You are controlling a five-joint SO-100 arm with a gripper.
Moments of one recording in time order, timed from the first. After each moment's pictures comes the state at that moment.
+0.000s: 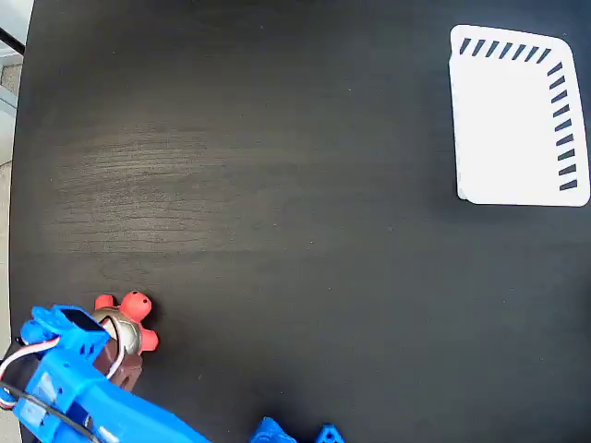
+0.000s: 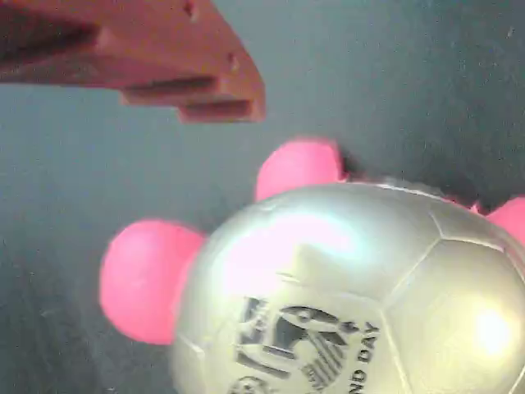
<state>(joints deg) -50.5 89.4 103.0 89.4 -10.2</state>
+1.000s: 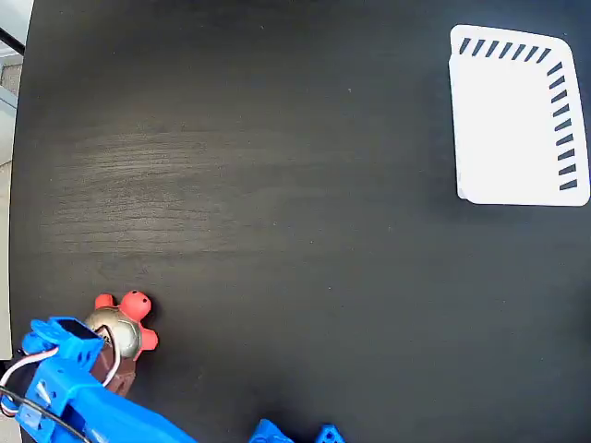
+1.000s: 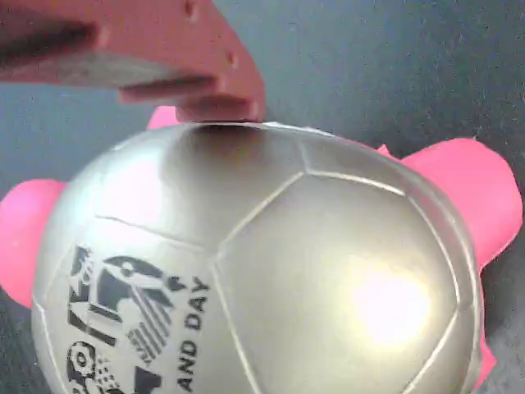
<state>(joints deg) -54.8 86.8 108.2 79.5 -5.4</state>
